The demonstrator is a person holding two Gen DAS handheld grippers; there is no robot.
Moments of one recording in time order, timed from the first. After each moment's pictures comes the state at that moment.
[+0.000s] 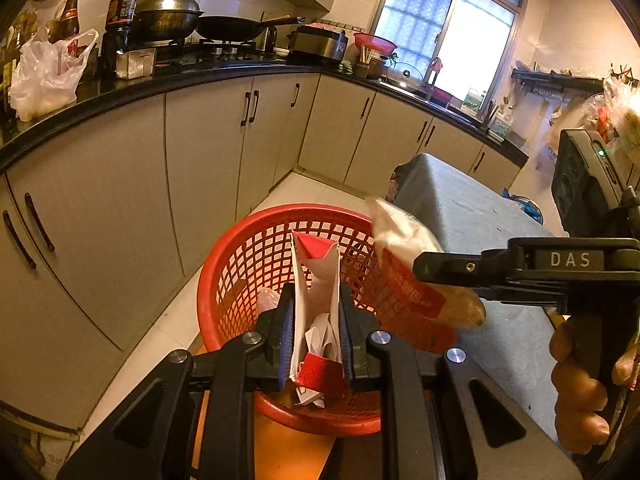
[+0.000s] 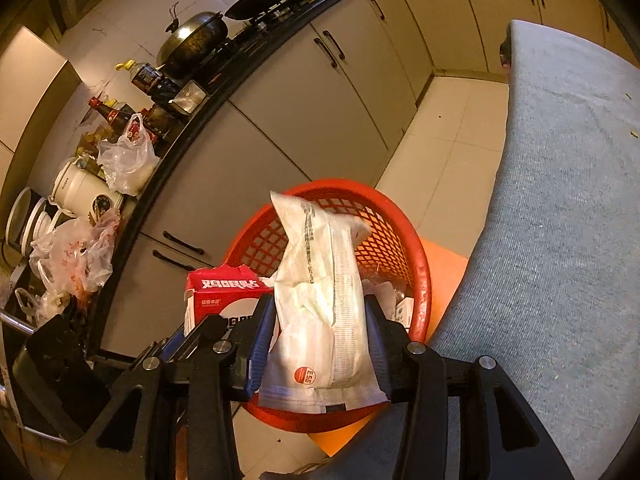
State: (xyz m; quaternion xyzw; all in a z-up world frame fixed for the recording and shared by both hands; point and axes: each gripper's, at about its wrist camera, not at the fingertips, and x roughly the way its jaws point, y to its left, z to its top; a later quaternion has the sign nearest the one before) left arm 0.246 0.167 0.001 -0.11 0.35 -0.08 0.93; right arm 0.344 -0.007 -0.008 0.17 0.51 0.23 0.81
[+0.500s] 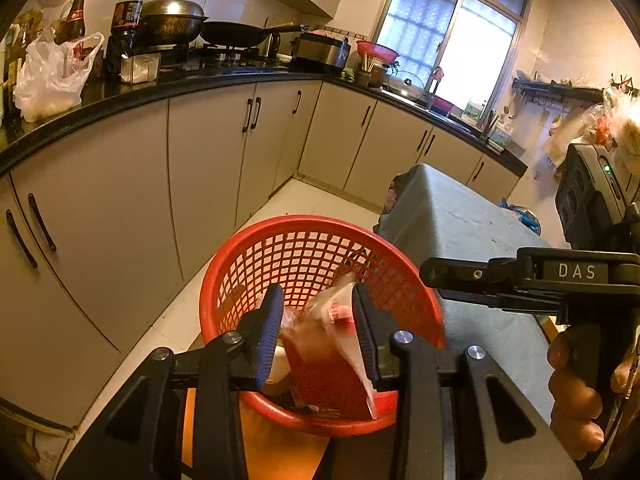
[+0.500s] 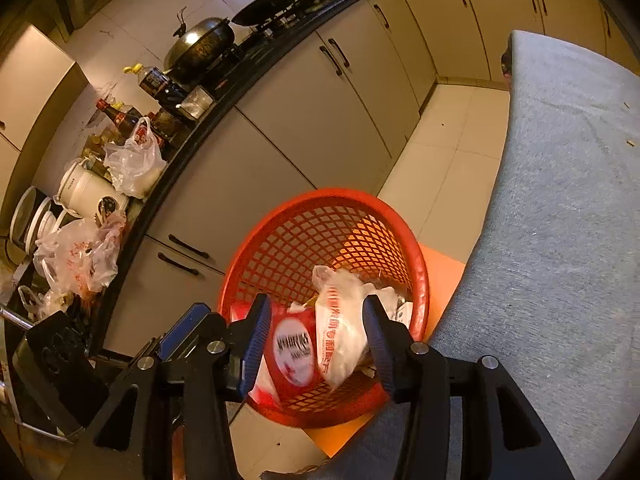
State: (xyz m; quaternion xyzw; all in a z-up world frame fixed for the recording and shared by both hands) left arm 0.242 0.171 0.014 -0.12 0.34 -0.08 0.93; right arm 0.339 -0.011 0.004 0.17 0.50 0.23 0.82
